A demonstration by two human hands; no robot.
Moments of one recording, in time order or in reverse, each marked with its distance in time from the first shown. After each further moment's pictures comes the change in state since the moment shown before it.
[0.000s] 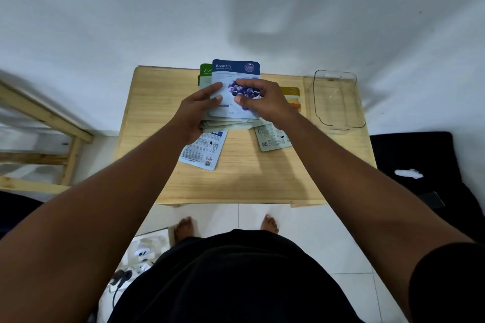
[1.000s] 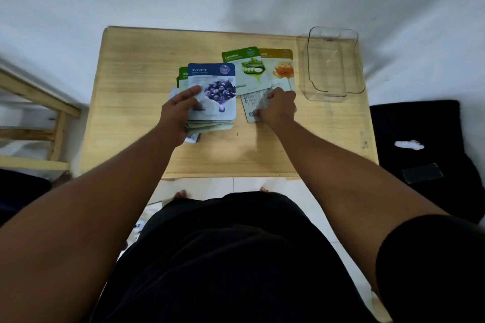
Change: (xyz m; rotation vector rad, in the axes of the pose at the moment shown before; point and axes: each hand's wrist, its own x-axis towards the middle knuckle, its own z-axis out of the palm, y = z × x) left_hand 0.003 -0.086 -0.005 0.018 0.345 -0.109; right_hand -0.024 0.135 -0.012 -0.523 0.204 0.557
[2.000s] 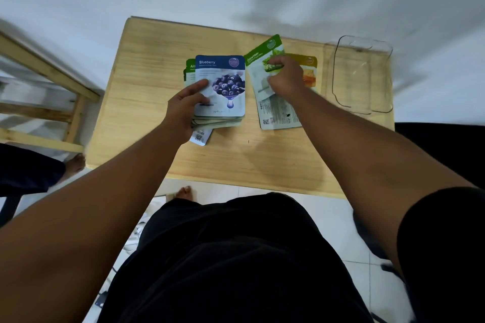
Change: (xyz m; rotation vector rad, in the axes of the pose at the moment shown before) left_hand 0.009 0.008 -0.004 -0.109 0.038 0.017; right_hand 0.063 -0.066 -0.012 0.254 -0.037 -0.262
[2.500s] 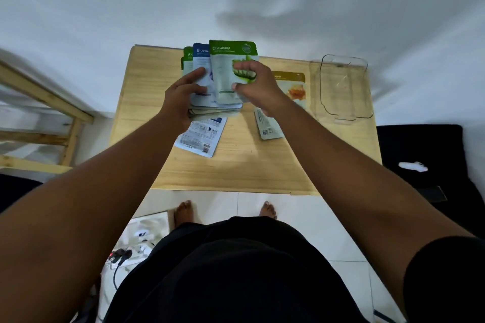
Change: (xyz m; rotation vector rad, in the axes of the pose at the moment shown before) left_hand -0.010 0.067 0.001 -0.034 -0.141 0.093; right_hand -0.083 -0.091 -0.004 0.330 -0.144 -0.162
